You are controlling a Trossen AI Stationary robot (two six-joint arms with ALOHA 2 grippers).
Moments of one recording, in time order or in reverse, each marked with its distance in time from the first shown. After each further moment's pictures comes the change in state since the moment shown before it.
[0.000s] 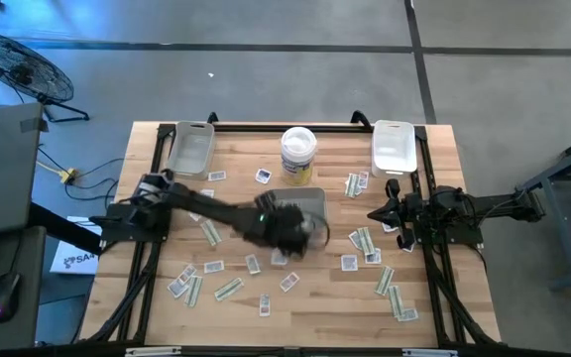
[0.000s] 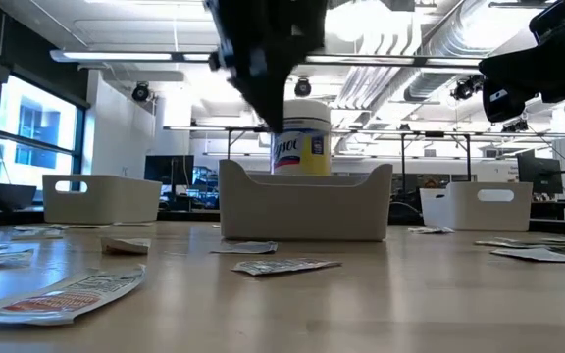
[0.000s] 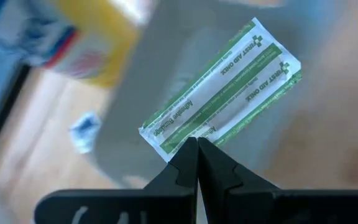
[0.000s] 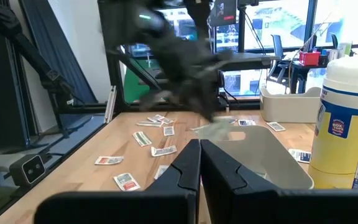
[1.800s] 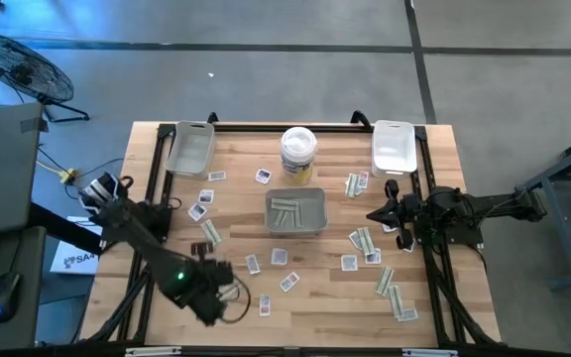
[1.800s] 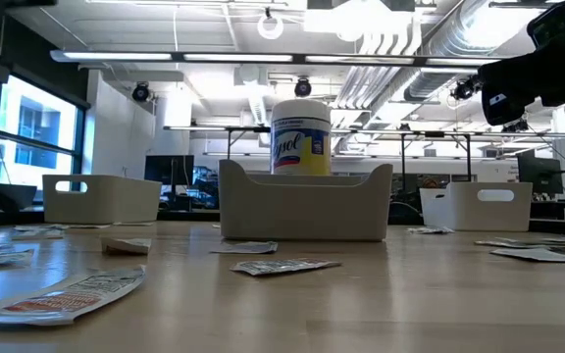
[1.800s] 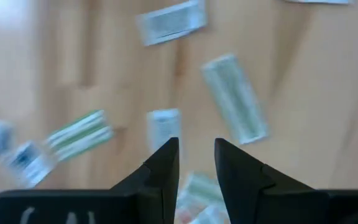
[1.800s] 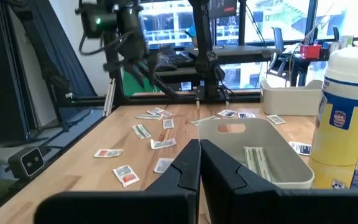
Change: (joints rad) left arm -0.549 -0.311 -0.355 -0.148 0.346 -0.284; right arm 0.000 0.022 0.000 -0.009 0.000 0.000
